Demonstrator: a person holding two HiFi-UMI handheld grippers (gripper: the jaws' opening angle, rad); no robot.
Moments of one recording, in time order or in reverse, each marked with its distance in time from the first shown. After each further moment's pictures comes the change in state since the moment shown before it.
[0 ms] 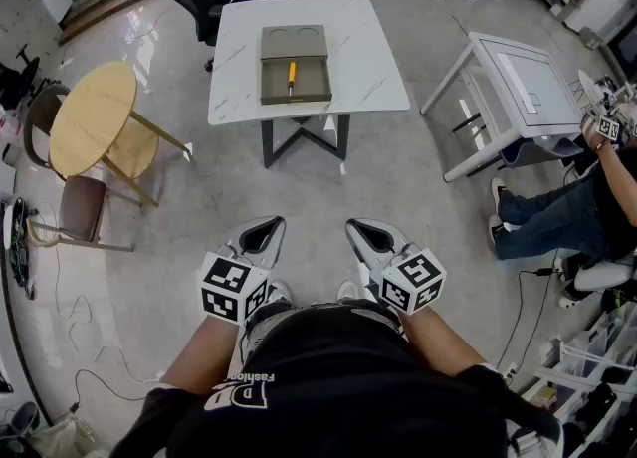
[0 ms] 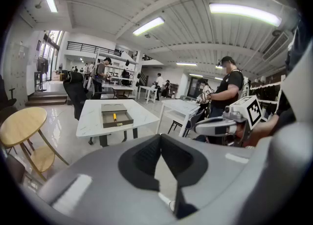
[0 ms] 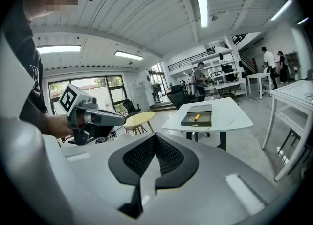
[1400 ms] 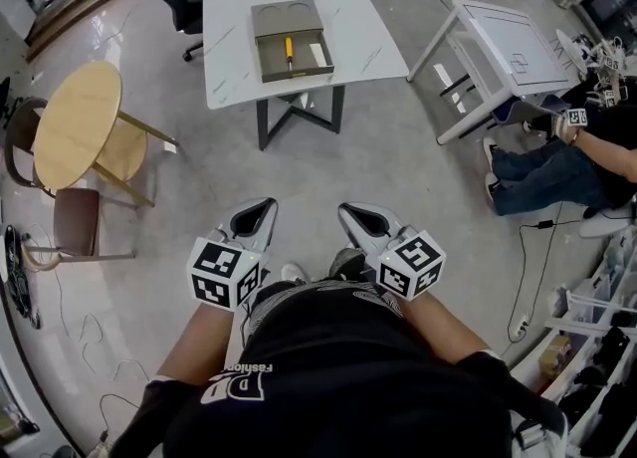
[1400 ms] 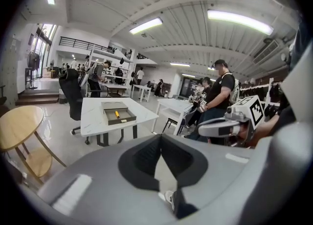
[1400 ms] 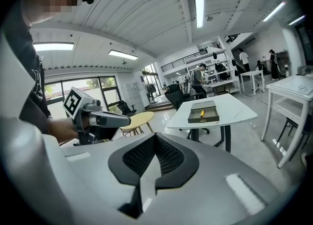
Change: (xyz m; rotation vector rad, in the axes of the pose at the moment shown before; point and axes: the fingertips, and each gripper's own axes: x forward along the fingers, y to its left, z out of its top) left arm -0.047 0.072 -0.022 0.020 0.005 -0.106; right arm 0.054 0.079 -0.013 0.052 -0.011 -0.077
